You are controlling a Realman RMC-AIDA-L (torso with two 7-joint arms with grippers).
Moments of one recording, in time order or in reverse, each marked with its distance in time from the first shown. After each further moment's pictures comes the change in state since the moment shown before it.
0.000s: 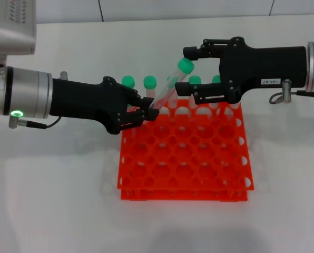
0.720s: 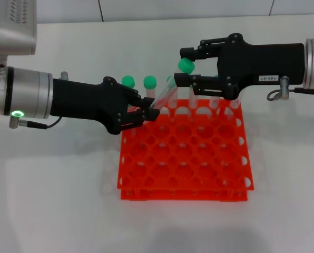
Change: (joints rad) left arm 0.000 -0.002 0.000 0.000 0.000 0.000 0.000; right arm 0.008 0.000 -0.004 0.006 0.013 0.011 -0.001
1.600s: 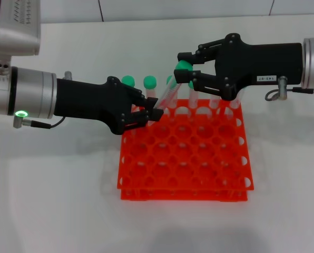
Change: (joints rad) left arm -0.004 -0.010 0.000 0.004 0.000 0.000 0.008; right arm 0.002 -0.001 -0.013 -0.010 0.001 0.004 0.000
